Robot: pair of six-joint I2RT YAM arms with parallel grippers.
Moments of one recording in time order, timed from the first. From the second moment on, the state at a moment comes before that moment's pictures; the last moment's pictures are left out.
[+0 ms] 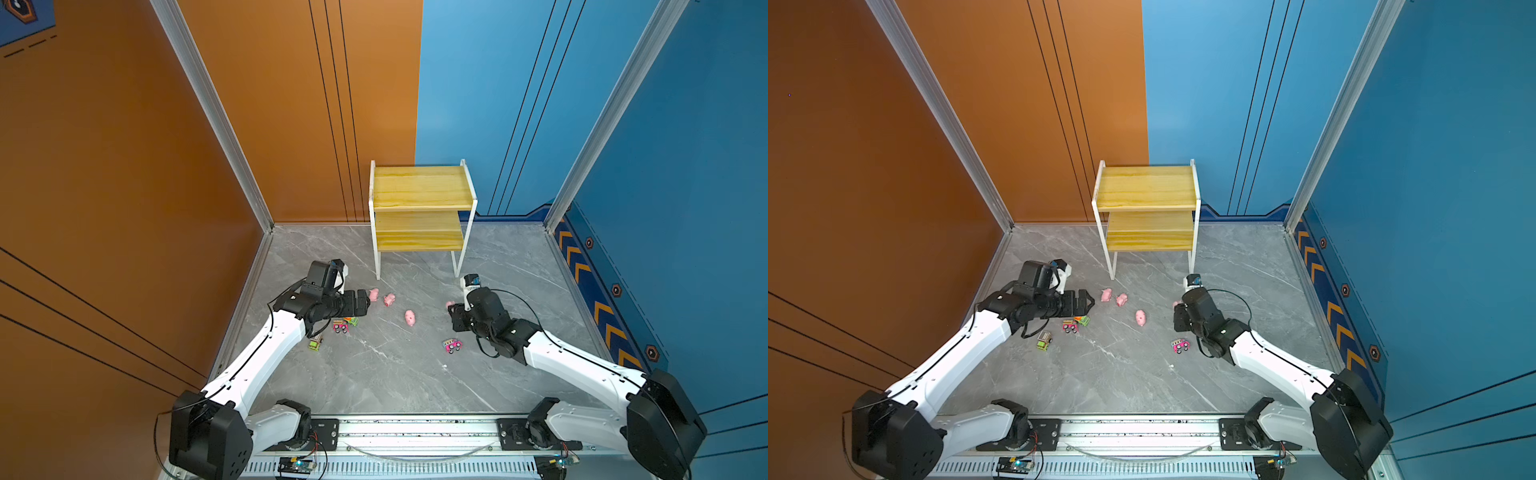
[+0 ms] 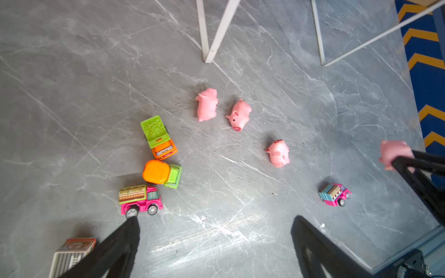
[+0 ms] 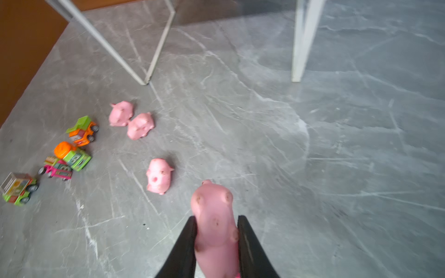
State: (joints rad) left arm -0.35 1.19 0.96 -0.66 0.17 -0.35; right arm 0.59 1.20 0.66 -0.19 0.12 0.52
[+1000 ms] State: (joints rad) left arm -0.47 1.34 1.12 -0.65 0.20 -0.29; right arm 0.16 1.51 0.81 -0.53 -0.19 0.63
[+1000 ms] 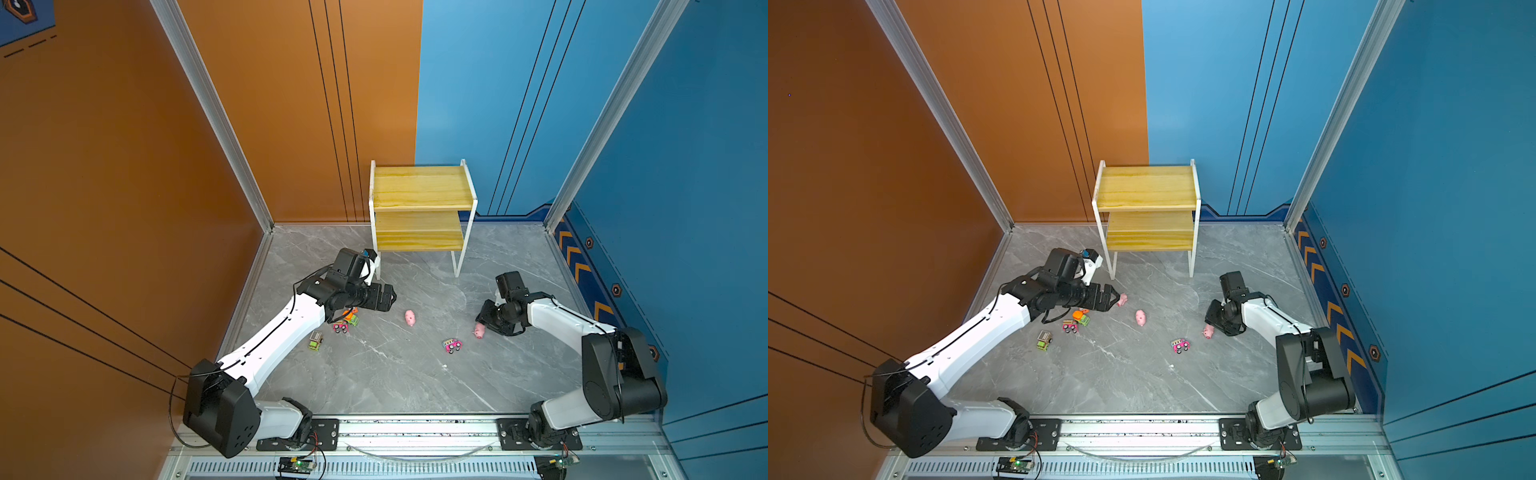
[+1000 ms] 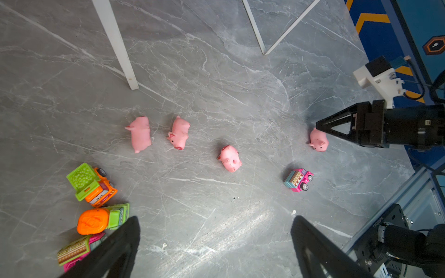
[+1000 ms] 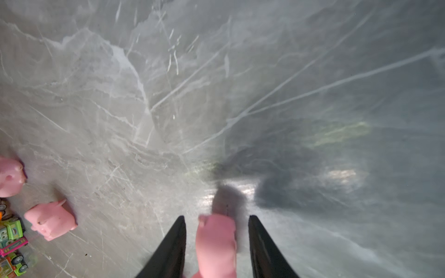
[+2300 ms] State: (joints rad) left arm -0.44 1.36 1.10 -0.65 0.21 -0.28; right arm 0.43 1.45 0.89 -0.65 0.15 0.54
